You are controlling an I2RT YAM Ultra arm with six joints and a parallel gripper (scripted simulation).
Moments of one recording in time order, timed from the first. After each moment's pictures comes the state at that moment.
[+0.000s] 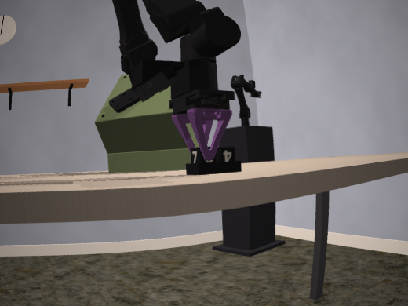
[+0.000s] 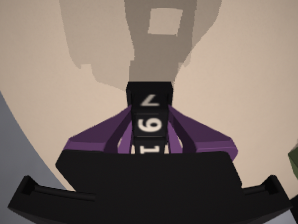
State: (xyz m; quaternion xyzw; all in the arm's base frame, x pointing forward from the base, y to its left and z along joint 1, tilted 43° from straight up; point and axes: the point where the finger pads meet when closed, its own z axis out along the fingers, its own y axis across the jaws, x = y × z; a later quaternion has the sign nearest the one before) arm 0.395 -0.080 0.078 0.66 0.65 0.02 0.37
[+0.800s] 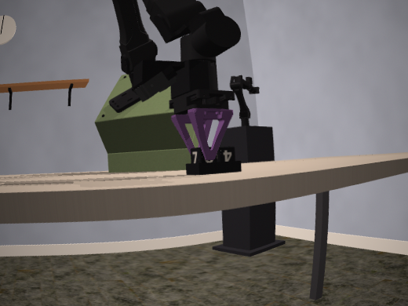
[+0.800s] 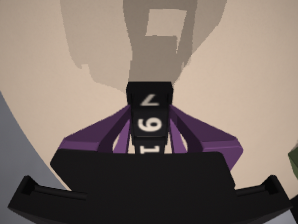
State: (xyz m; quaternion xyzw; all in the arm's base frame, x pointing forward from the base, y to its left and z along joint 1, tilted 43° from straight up) arm 0.395 -0.080 0.078 0.66 0.65 0.02 0.37
